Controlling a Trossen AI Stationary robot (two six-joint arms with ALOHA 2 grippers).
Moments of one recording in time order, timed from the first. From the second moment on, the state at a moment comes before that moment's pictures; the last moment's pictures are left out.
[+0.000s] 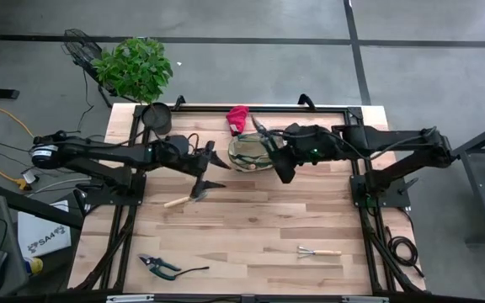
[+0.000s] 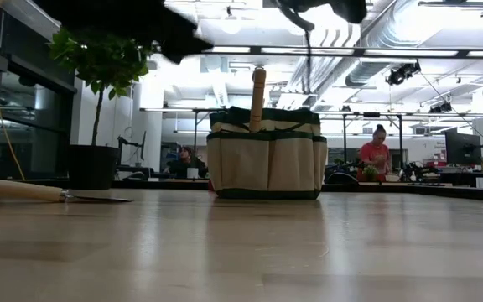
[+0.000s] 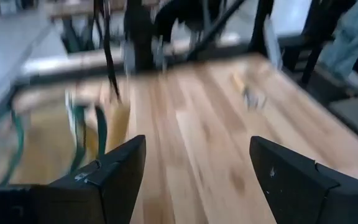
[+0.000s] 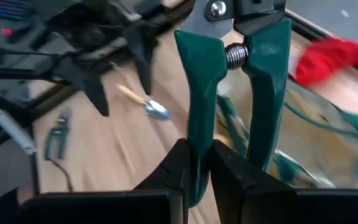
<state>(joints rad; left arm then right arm) 0.08 1.15 0.69 0.24 0.28 0.16 0.05 1.32 1.38 -0.68 0.20 0.60</state>
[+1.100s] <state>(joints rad) 0.08 1.16 0.74 0.72 0.42 0.04 0.19 1.45 1.38 -0.22 -0.06 0.25</state>
